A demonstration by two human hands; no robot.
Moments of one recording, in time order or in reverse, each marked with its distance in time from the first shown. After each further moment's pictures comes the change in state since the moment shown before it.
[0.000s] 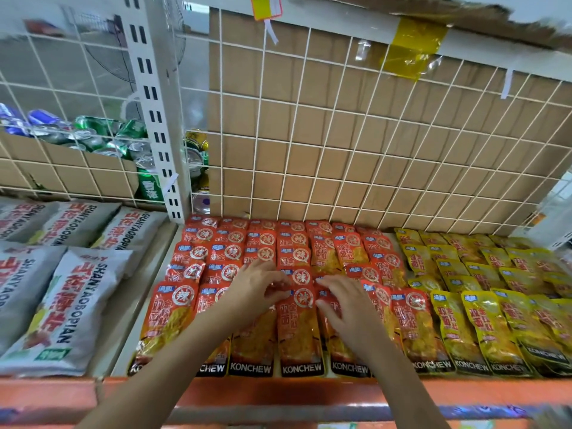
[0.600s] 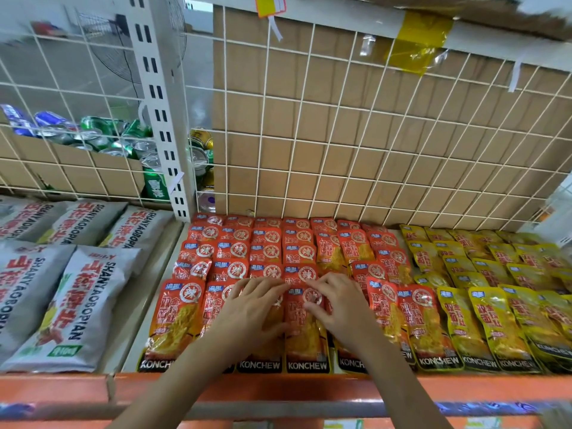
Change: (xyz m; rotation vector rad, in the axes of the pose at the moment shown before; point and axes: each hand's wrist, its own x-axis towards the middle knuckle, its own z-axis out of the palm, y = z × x) left_hand -0.046 0.000 0.008 0.189 -0.023 0.044; right_hand 0.010 -0.013 0.010 -0.048 -0.006 -0.082
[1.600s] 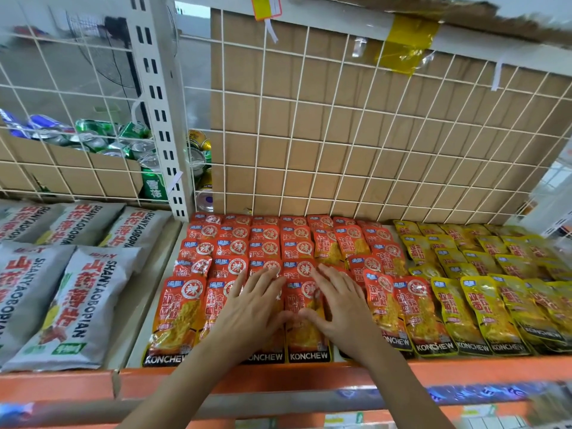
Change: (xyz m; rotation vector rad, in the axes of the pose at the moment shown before) left_hand -0.006 0.007 0.002 0.182 0.021 -0.063; right_hand -0.019 -0.008 0.004 -0.135 -0.079 0.091
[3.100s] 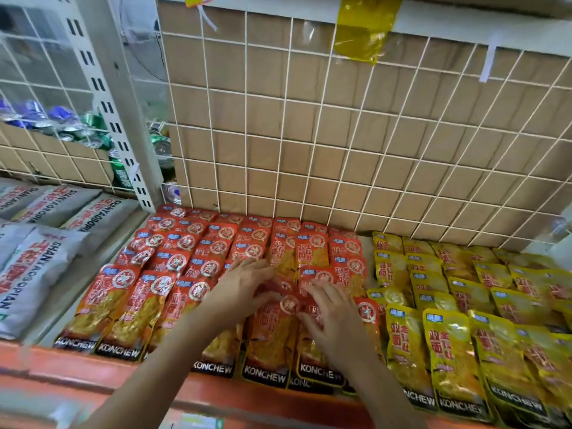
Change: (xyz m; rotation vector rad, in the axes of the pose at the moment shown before) left_hand 0.088 0.077 0.001 -0.319 -0.047 -0.117; right_hand 0.001 0.117 -0.014 0.154 0.023 -0.155
